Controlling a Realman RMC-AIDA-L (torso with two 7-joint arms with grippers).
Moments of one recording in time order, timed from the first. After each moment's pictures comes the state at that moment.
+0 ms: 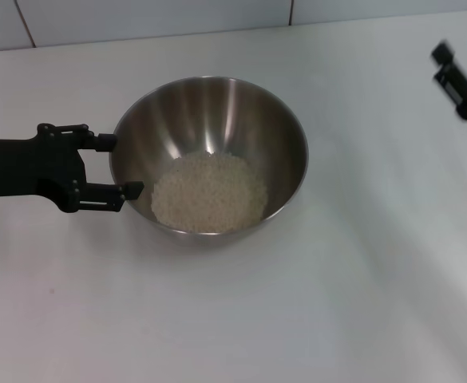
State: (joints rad) left arm -0.43 -2.06 1.05 1.15 2.03 1.50 -1.64; right arm 0.36 2.08 -0.51 -0.09 -1.13 -1.60 0.52
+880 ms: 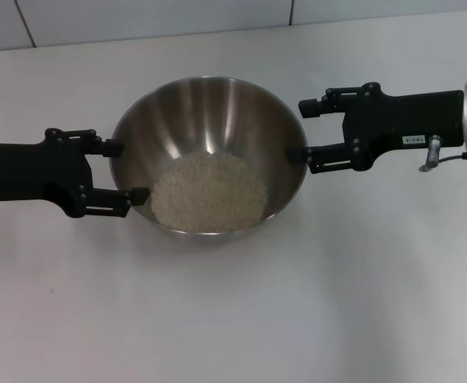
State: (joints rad) left arm -0.44 -2.07 1.07 1.14 2.02 1.50 -1.64; right arm 0.40 2.09 -0.97 -1.10 -1.91 -1.49 1.55
